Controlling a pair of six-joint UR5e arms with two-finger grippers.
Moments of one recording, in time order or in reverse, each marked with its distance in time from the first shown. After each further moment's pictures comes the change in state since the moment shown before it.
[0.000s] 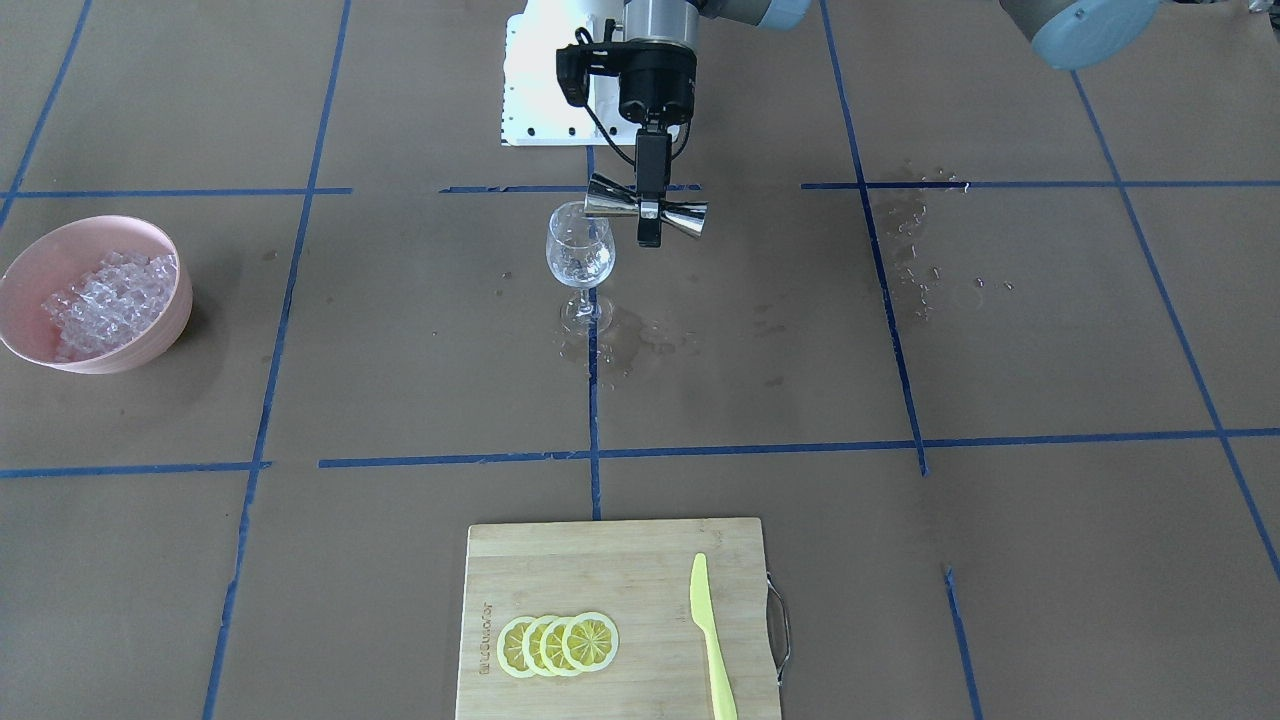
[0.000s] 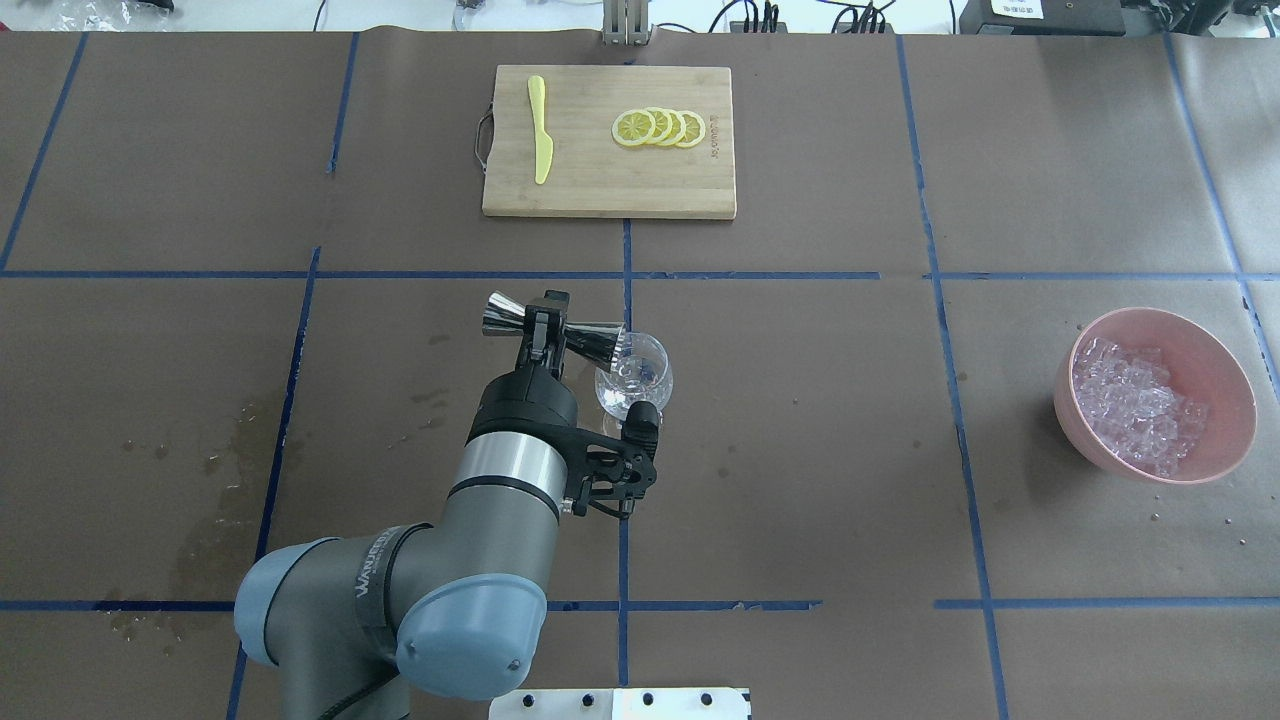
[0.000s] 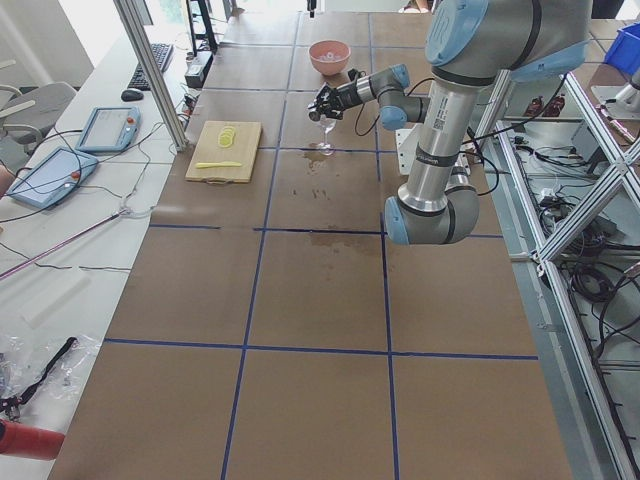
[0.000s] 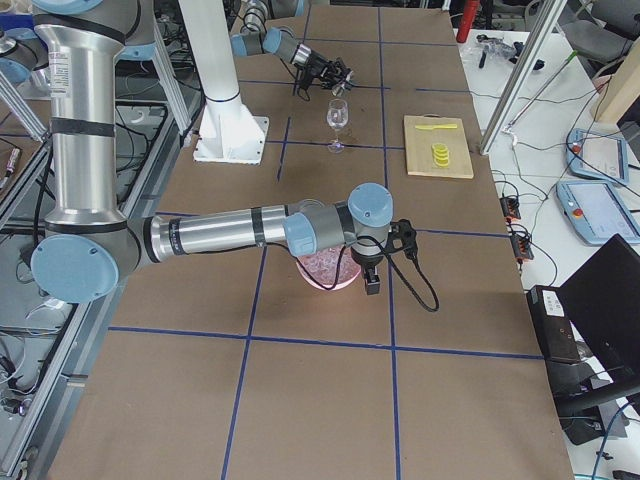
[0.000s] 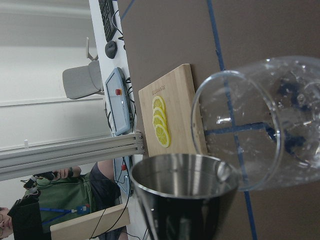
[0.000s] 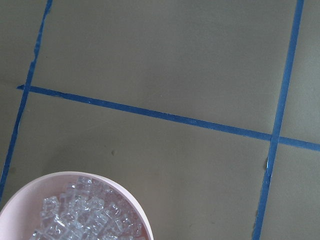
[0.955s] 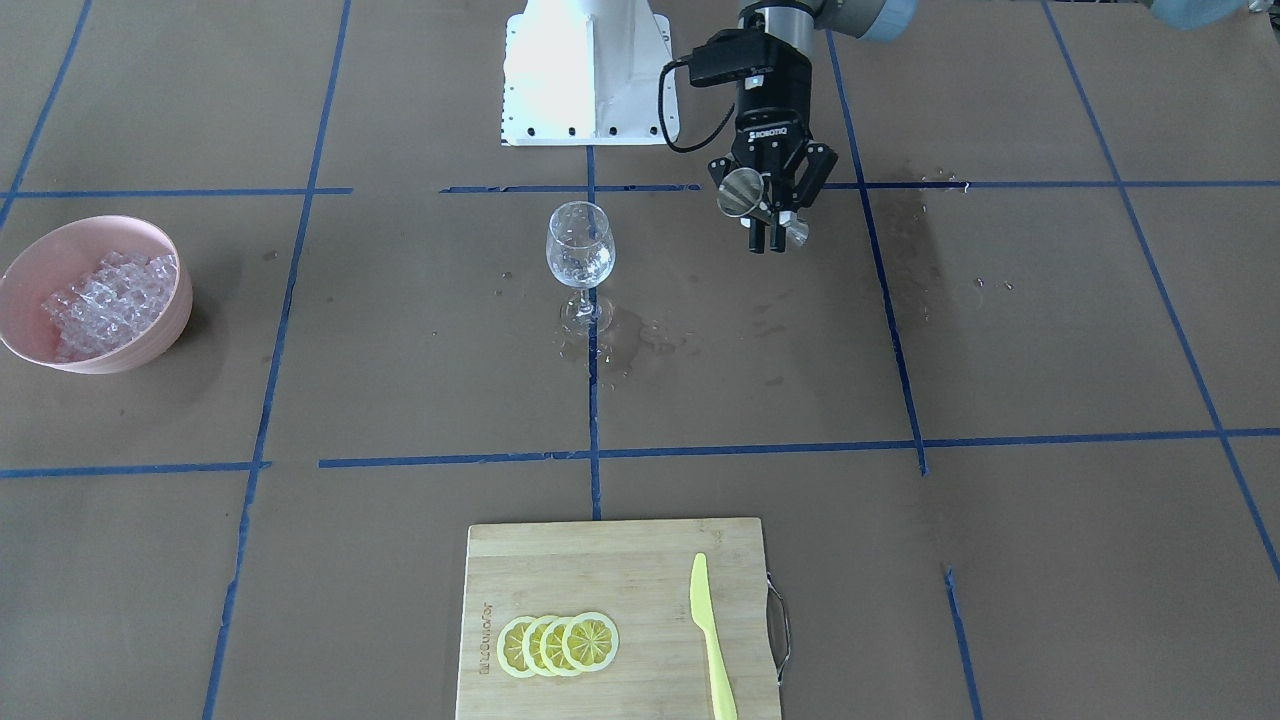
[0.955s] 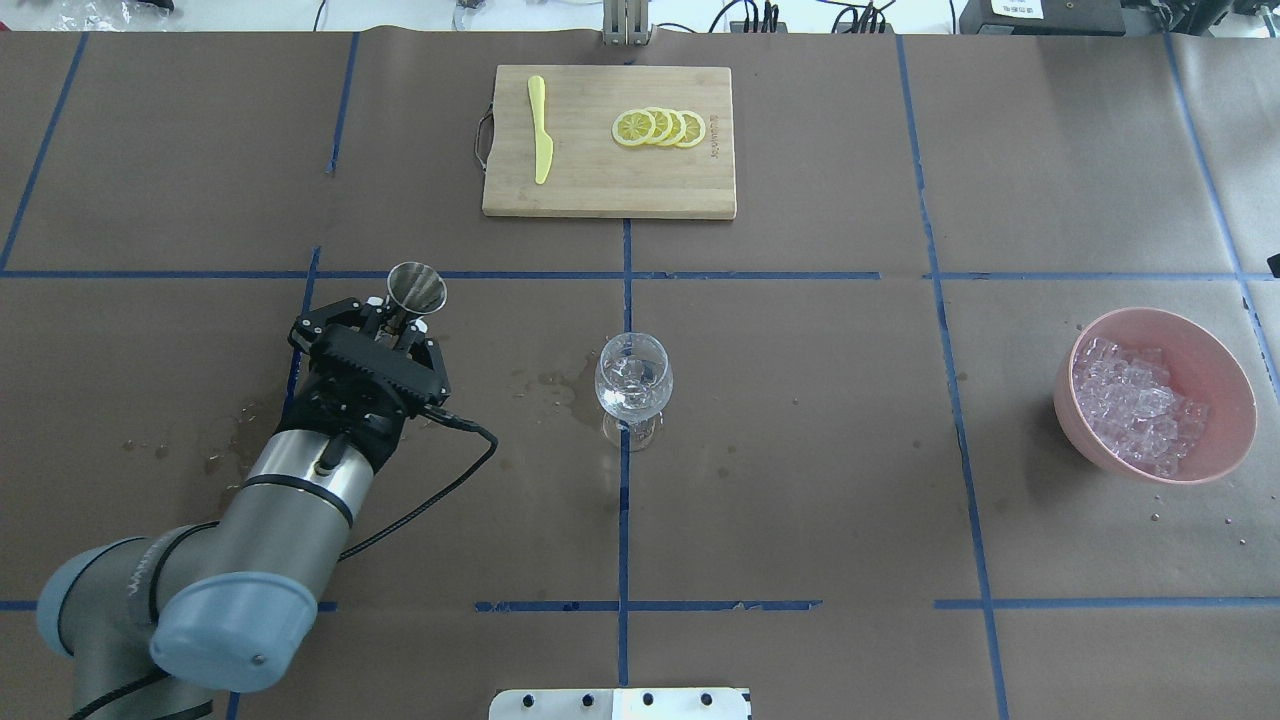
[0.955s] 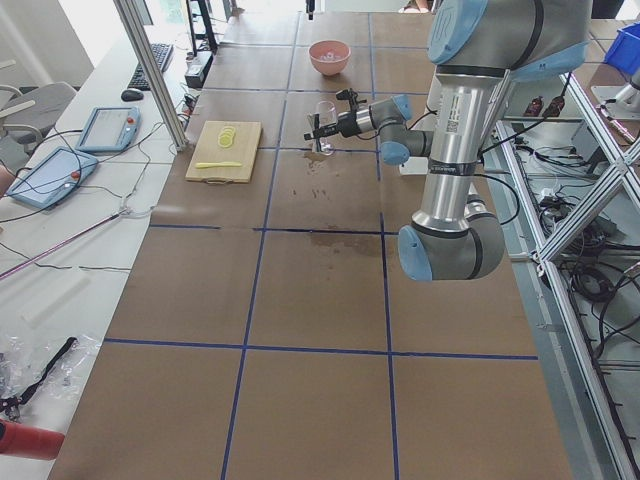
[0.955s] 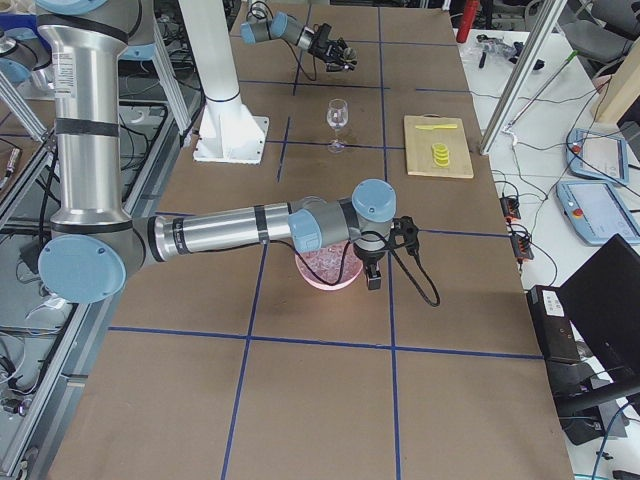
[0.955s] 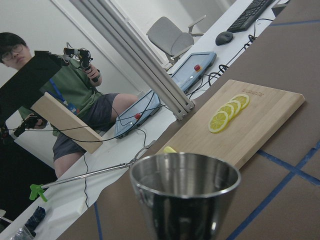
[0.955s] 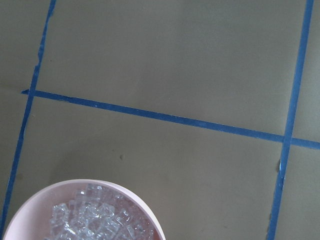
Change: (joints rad) left arm -0.027 0.392 -0.111 -0.326 -0.005 -0.976; right arm -0.040 0.013 0.001 0.011 -0.004 0.067
